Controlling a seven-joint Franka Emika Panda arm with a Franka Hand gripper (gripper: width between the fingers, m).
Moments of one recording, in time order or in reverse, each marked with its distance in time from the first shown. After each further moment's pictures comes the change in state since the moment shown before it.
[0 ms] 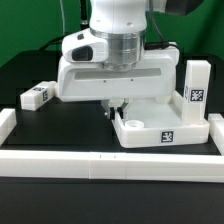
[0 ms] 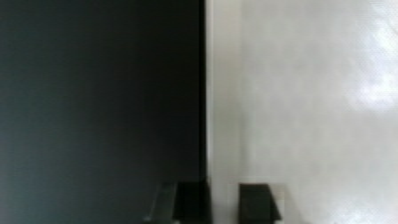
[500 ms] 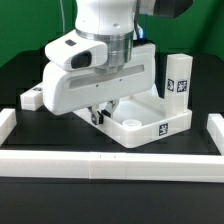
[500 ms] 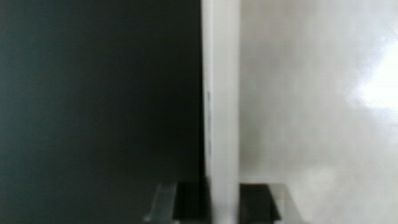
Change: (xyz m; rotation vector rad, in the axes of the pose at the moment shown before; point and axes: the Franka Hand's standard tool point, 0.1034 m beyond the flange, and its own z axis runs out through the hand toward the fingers) arm 0.005 0.020 -0.001 -0.031 -0.006 -0.367
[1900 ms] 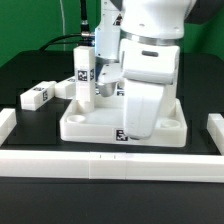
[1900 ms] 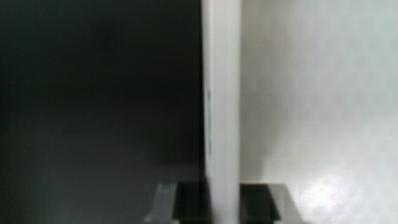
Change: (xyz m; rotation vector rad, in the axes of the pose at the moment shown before) arm 0.075 -0.017 -0.008 -0.101 -0.019 -0.837
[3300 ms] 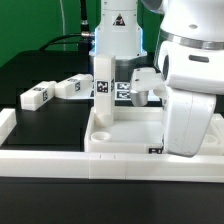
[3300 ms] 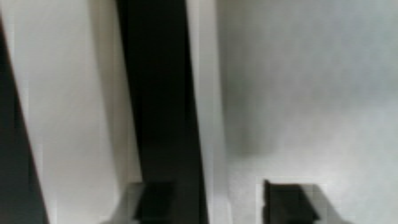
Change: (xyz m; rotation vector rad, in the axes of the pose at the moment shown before) arm 0.042 0.047 -0.018 0.034 -0.019 0.018
